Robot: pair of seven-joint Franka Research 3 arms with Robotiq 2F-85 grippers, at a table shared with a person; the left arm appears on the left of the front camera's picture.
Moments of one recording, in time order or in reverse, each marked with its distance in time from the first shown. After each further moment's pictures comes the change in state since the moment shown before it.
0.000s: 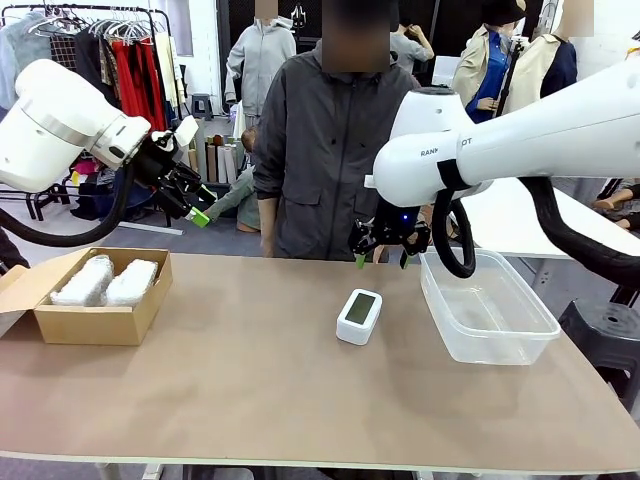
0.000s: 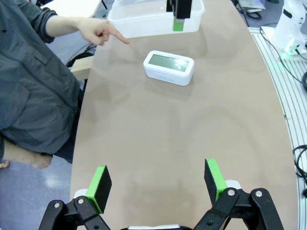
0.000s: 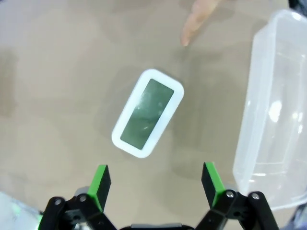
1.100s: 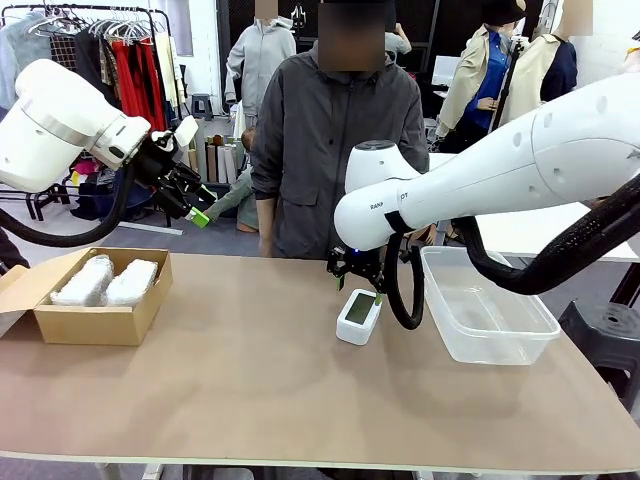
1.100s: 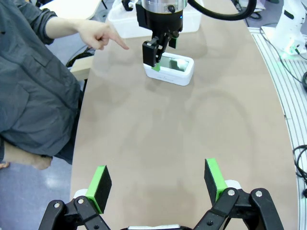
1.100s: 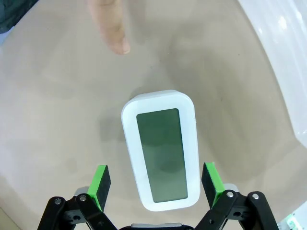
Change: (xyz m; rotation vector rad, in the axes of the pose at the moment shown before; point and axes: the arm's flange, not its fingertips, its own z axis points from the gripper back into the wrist) left arm 0.000 0.000 0.000 0.000 0.000 0.000; right arm 0.025 0.036 -0.101 -0.125 0.022 -0.613
